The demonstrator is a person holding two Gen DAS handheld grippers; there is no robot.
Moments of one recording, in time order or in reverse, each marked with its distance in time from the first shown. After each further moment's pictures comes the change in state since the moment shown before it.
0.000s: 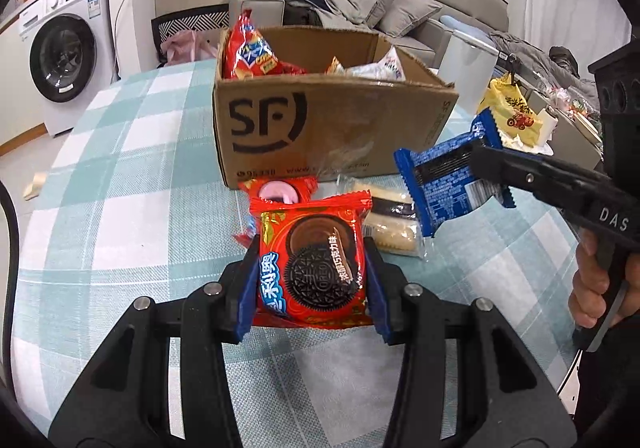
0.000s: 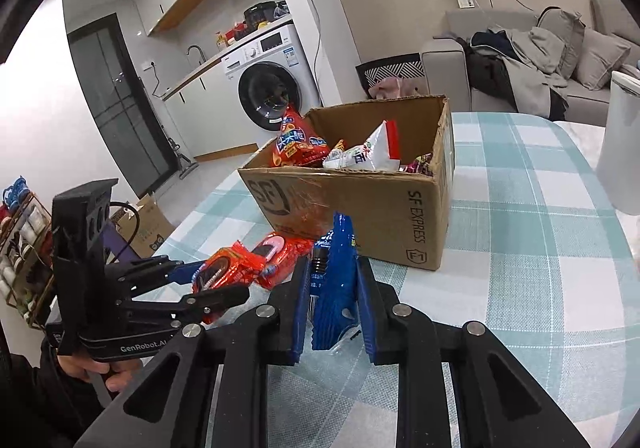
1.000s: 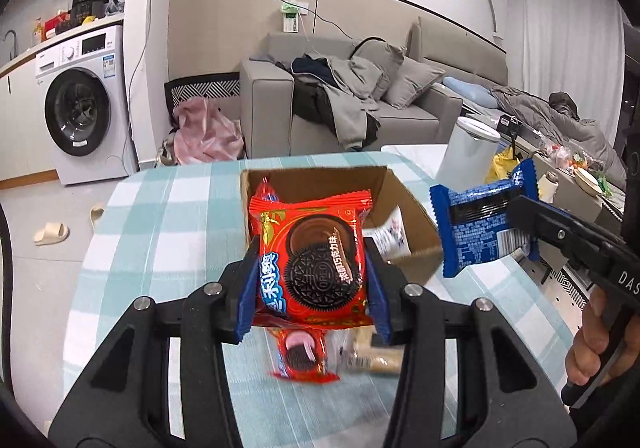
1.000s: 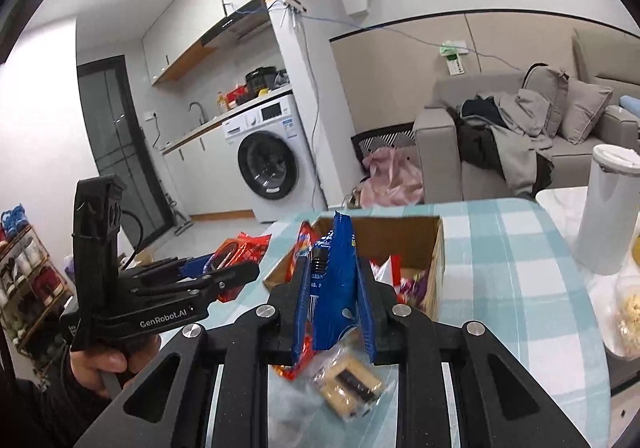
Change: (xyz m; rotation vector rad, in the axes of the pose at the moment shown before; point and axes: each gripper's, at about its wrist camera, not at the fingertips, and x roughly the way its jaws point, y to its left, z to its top) left arm -0.074 0.004 0.125 -0.004 -0.234 0.035; right arm -0.067 0.037 0.063 -0.009 -0.257 -0.047
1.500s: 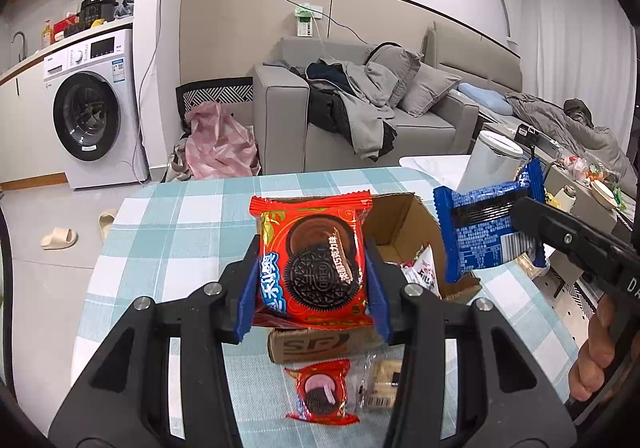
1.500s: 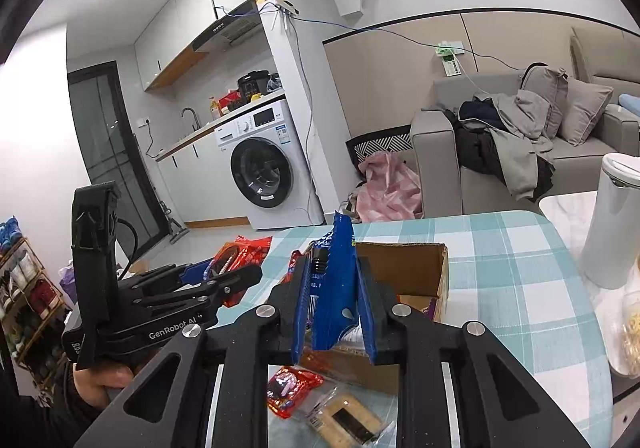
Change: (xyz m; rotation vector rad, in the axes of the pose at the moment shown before) left arm 0.044 0.016 0.039 -0.013 -0.006 0.045; right arm 0.040 -0.007 0.035 0.021 0.002 -0.011
